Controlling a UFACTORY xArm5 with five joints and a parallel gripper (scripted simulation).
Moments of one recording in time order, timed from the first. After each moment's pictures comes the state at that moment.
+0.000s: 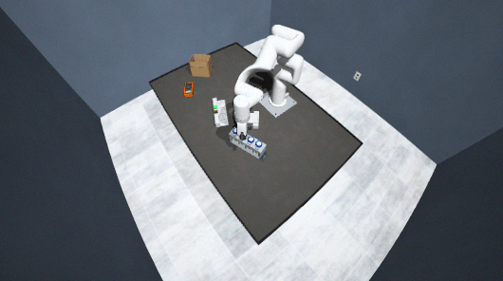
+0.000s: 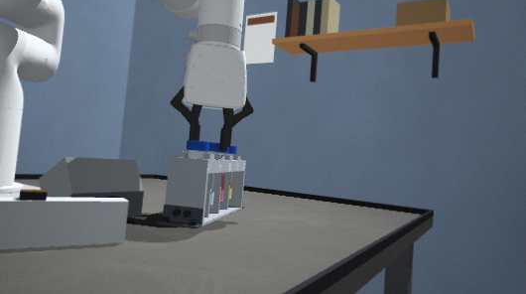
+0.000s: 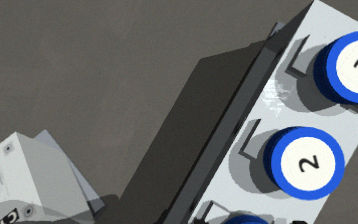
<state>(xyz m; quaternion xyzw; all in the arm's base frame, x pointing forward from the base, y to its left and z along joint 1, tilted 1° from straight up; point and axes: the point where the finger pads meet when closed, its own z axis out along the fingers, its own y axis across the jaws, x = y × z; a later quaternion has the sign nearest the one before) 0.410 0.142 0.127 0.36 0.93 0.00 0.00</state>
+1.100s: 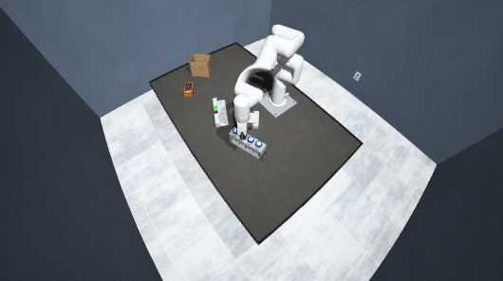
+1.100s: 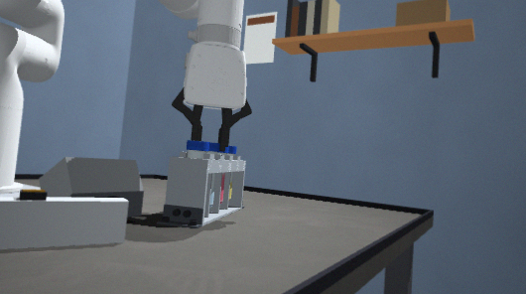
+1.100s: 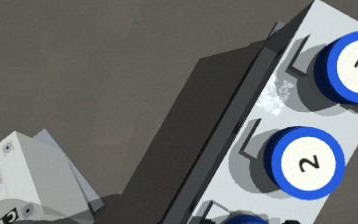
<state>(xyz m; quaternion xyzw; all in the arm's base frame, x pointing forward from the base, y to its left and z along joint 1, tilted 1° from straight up) 0.410 0.142 0.127 0.36 0.93 0.00 0.00</state>
